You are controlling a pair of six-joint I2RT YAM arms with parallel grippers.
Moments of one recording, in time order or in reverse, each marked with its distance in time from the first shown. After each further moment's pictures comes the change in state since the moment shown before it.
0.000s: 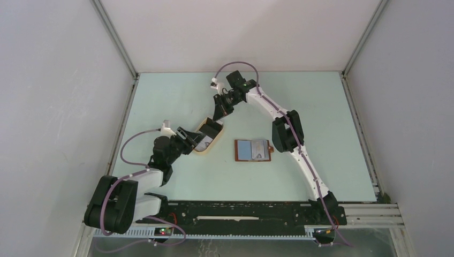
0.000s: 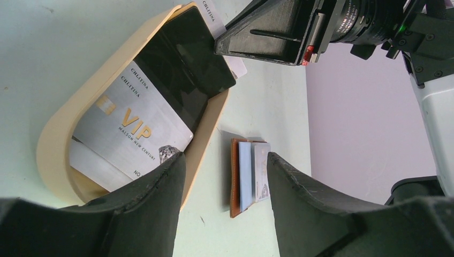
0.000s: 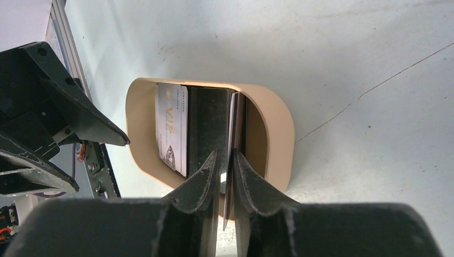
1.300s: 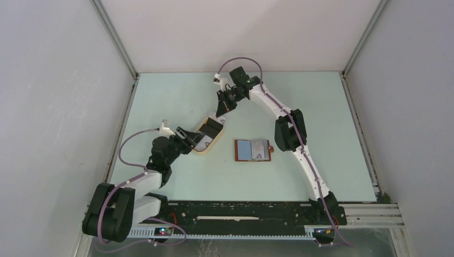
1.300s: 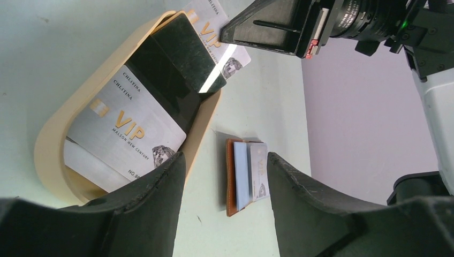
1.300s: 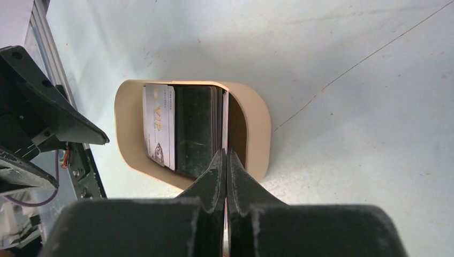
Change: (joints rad) left arm 0.002 -0.065 0.000 -0.045 -0.002 0.014; right arm -0.024 -0.029 -0.006 -0.007 0.052 -0.026
